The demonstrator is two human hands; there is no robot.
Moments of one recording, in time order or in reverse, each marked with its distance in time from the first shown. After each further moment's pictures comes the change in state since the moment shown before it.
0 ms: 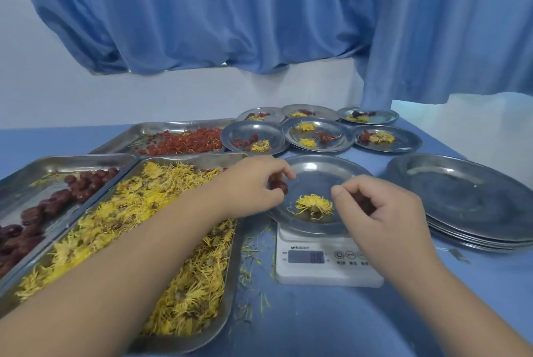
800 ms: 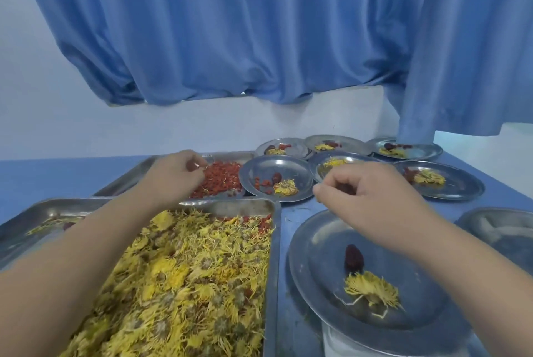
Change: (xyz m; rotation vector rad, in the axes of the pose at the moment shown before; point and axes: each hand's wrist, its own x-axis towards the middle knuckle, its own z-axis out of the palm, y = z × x) left_hand 0.033 -0.164 -0.083 -0.082 0.444 -0.452; right_hand 0.125 -0.005 0.062 -0.059 -0.349 -0.062
